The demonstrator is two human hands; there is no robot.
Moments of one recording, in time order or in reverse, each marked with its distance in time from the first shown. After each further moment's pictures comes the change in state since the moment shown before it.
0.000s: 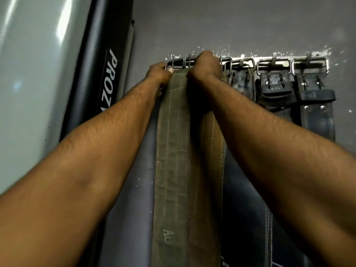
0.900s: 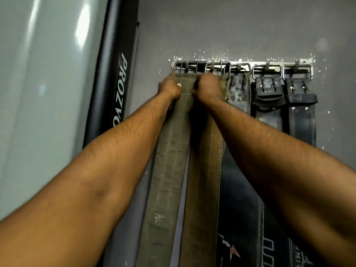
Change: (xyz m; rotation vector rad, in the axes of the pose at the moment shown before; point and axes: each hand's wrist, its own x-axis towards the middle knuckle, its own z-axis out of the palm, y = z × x) left_hand -0.019 -0.024 0.014 0.046 -0.097 -0.020; right_hand -0.039 0.013 0.000 -0.160 -0.149 -0.064
